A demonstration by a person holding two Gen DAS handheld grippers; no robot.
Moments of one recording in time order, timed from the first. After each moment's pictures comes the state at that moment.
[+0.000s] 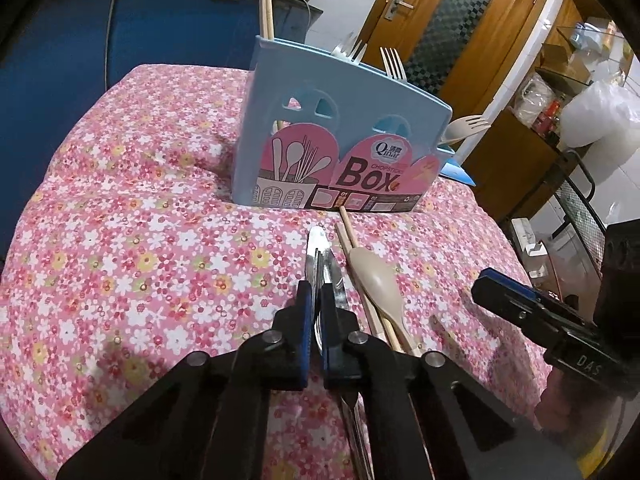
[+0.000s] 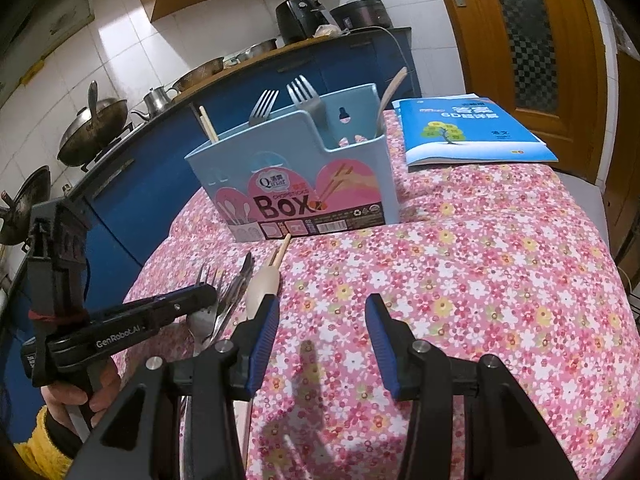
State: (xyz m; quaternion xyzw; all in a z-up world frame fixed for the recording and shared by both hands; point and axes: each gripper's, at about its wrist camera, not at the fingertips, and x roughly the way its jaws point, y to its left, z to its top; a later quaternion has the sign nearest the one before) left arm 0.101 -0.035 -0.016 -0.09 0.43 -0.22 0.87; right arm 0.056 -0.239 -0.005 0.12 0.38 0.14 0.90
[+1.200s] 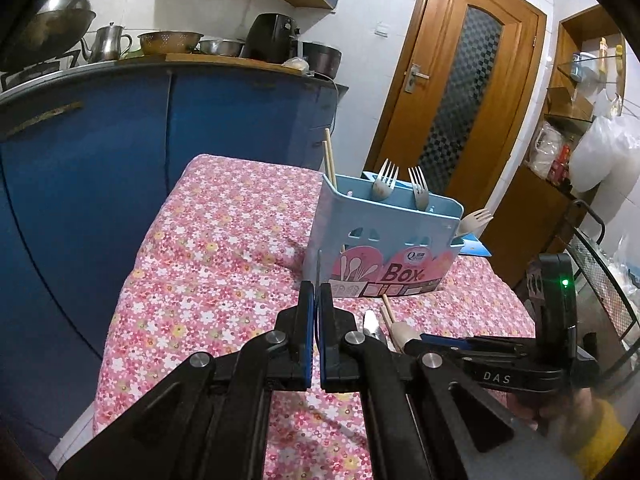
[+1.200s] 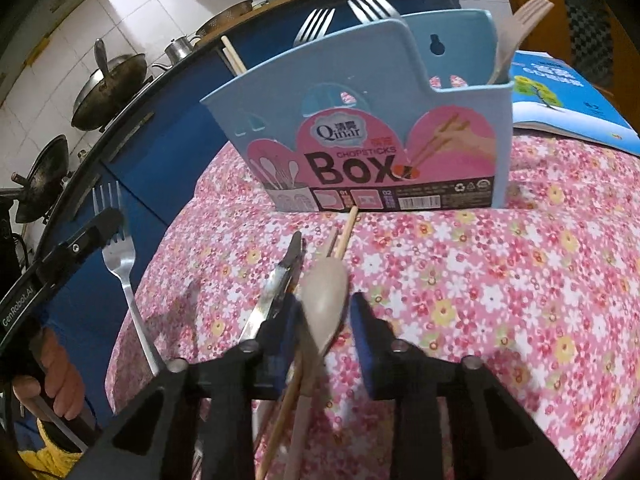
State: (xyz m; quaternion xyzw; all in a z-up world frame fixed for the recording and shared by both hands) left arm 0.074 0.029 0.053 -0.09 0.31 -0.15 0.94; right arm 0.115 -0.191 -0.027 0.12 0.47 0.24 0.84
